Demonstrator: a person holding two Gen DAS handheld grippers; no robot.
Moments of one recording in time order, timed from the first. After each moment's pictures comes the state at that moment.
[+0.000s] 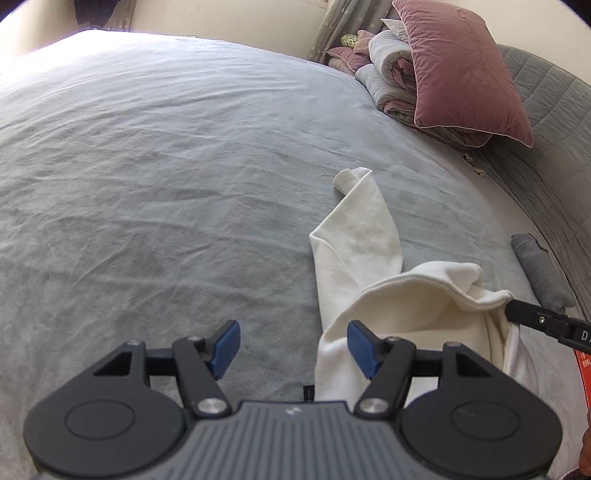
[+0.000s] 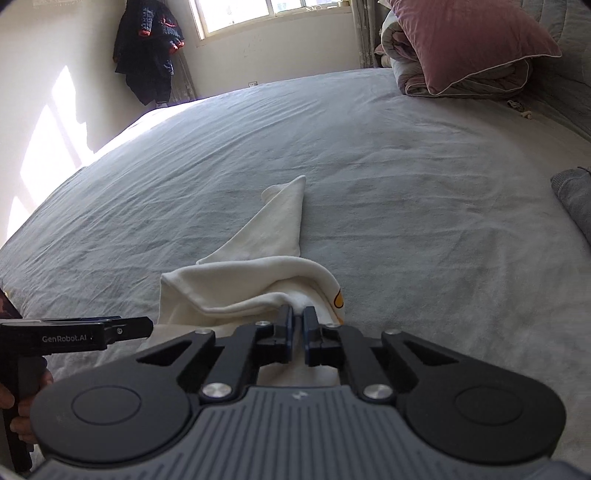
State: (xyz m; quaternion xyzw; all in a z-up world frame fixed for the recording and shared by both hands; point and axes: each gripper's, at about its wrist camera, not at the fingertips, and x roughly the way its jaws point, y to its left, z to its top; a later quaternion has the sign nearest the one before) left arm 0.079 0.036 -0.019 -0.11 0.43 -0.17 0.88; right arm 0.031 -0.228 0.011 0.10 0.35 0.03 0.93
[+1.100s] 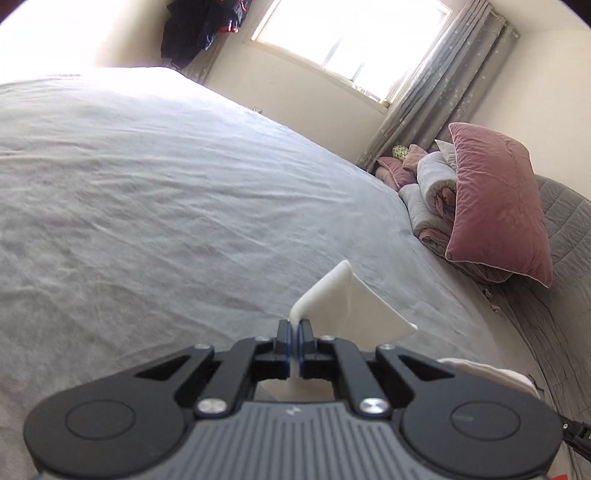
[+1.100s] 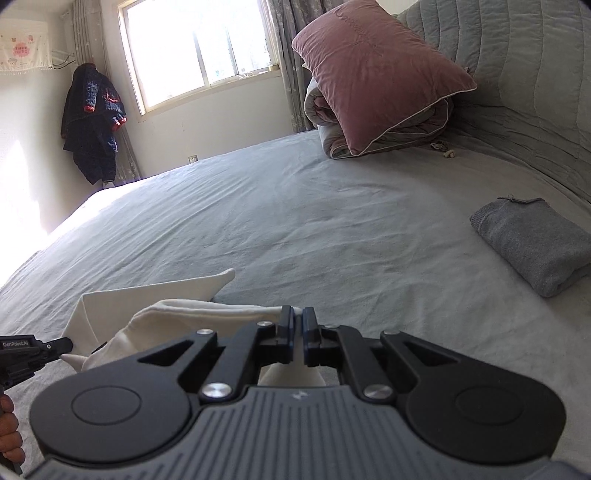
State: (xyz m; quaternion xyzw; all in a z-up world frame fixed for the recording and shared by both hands) left arm 0.090 0.078 0.019 -0.20 0.28 -0.06 0.94; right arm 0.019 -0.262 0.045 0.12 0.25 -0.06 0.96
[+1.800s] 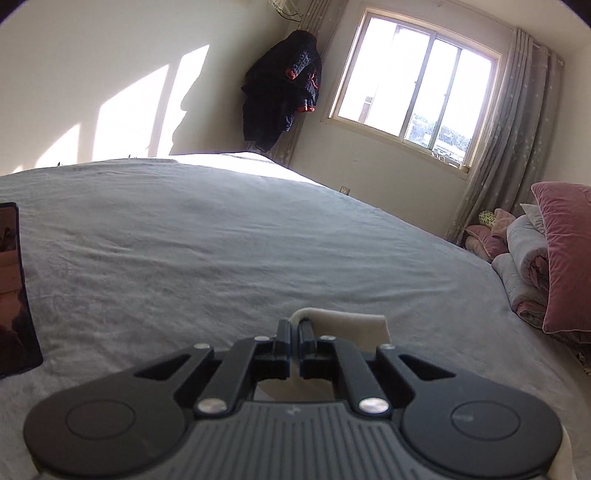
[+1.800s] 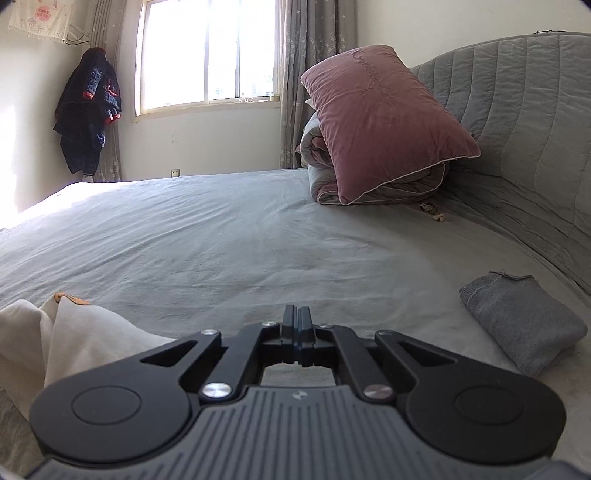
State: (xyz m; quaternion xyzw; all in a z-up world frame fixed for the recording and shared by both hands) left arm 0.104 0.148 0.044 -0.17 0.21 0.09 0.96; right arm 0.064 -0.266 0.035 0.04 0.22 -0.11 0.97
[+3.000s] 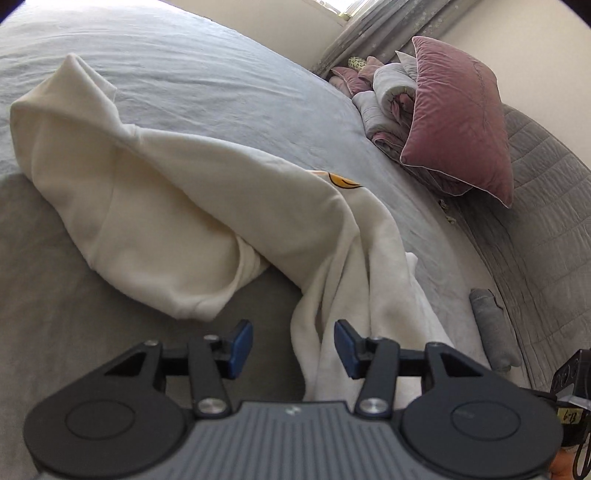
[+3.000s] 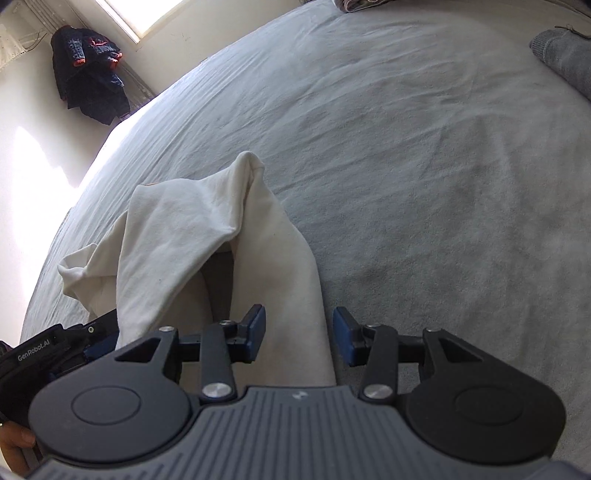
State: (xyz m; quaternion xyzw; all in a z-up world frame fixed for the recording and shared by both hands) left arm 0.106 0.038 -0.038 -0.23 0.42 -0.21 0.85; right arm 0.059 -0.261 -0.034 0.25 0.45 0.03 0.86
